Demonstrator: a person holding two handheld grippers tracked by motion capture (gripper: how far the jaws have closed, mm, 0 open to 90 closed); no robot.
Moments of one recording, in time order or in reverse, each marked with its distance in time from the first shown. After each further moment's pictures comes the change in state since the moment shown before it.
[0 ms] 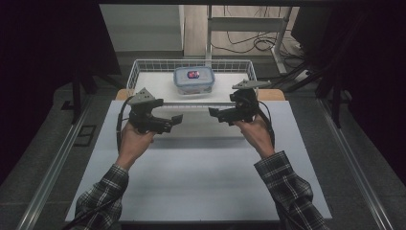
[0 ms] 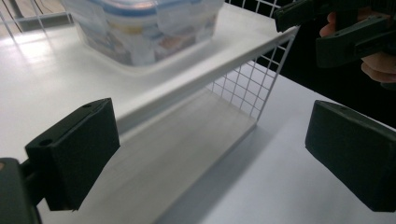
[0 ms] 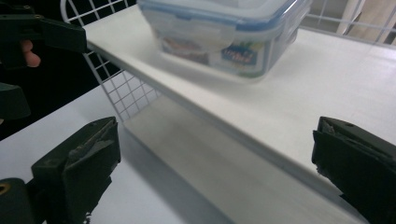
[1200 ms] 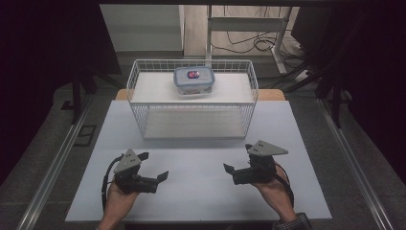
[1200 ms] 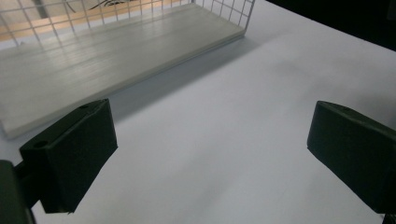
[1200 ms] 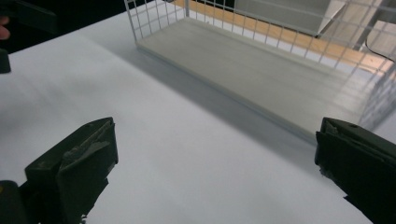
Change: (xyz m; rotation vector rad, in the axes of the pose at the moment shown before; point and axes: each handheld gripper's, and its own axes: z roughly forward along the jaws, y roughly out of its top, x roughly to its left) left arm -0.051 -0.138 -0.055 0.074 0.047 -0.037; right arm 0.050 -0.138 -0.064 0.023 -0.070 -0.058
